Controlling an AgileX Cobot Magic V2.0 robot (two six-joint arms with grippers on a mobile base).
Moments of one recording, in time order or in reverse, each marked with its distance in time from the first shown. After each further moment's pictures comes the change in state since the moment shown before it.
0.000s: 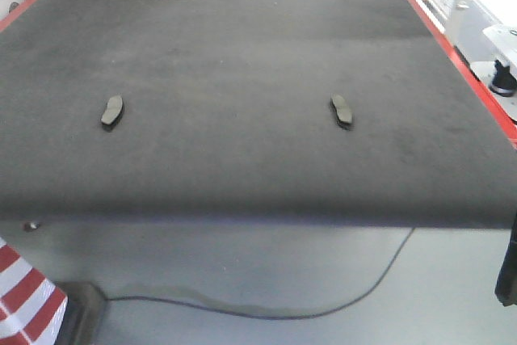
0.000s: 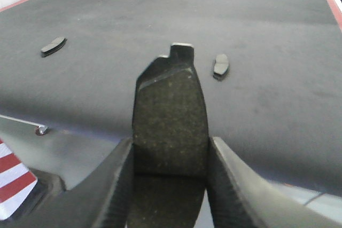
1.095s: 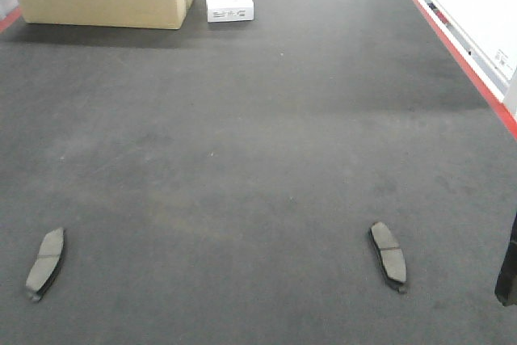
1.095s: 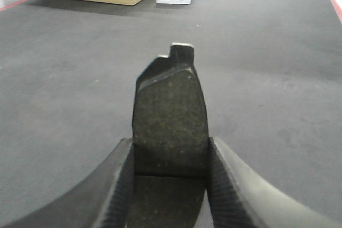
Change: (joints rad) left arm 0.000 0.000 0.000 0.000 0.000 0.000; right arm 0.000 0.000 0.000 0.000 0.000 0.000
